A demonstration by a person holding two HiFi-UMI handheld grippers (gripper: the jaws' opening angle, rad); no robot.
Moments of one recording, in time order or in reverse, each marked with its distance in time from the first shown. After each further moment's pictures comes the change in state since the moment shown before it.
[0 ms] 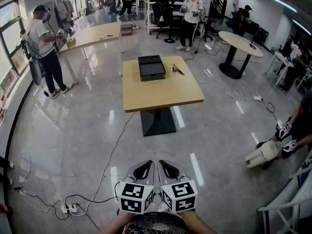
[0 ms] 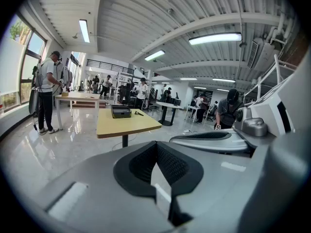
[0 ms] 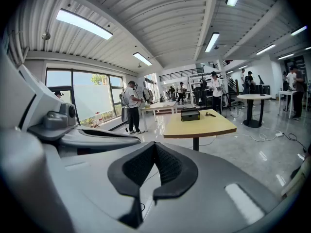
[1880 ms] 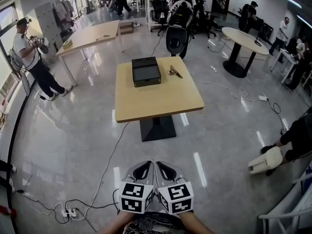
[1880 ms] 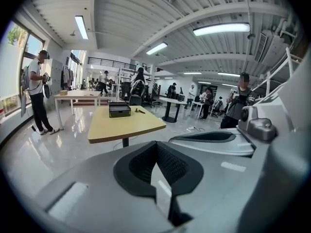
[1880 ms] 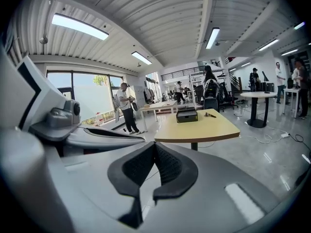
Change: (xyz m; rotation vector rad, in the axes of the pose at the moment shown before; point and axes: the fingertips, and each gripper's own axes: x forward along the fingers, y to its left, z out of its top) left arm 0.293 -0.015 0.076 0.005 0.065 0.032; right arm 0.130 -0.257 0.064 0.004 0.004 0.033
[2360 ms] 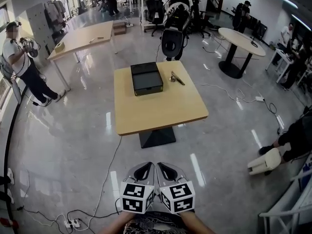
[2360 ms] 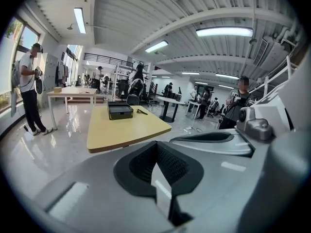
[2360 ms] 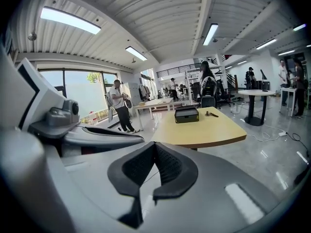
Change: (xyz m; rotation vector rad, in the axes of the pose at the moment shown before) left arm 0.091 0.193 0.076 -0.013 0.011 -0.069; right arm 0.212 0.005 0.077 0.023 0.037 -0.051
